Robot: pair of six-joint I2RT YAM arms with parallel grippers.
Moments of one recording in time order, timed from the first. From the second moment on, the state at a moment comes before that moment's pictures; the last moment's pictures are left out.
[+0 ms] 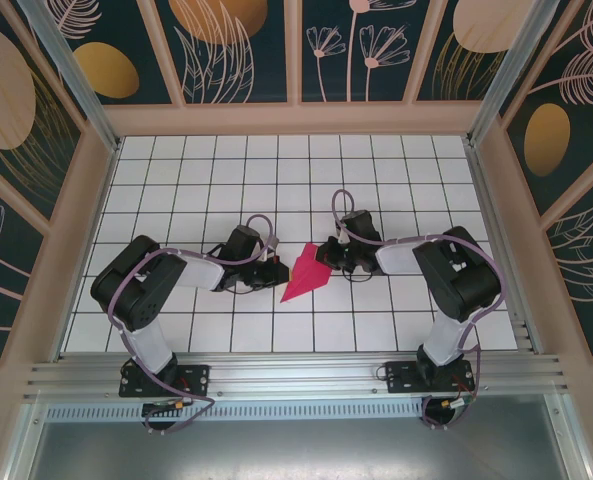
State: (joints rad) left arm -0.60 1.79 0.65 0.28 0.59 -0.80; right arm 0.51 1.76 0.72 0.19 -0.44 0.83
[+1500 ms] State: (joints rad) left arm -0.60 1.79 0.65 0.29 0.60 -0.80; right arm 0.62 1.65 0.71 0.16 -0.50 0.84
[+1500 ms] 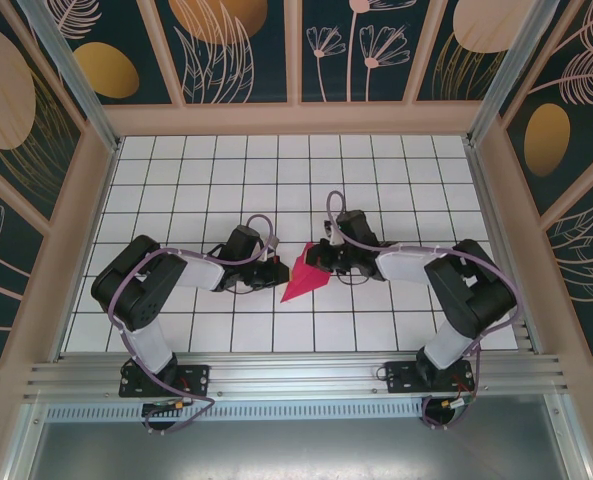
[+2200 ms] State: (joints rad) left arm -0.62 1.75 0.66 0.25 0.55 -0.80; right arm 0.67 1.77 0.73 0.15 -0.48 0.86
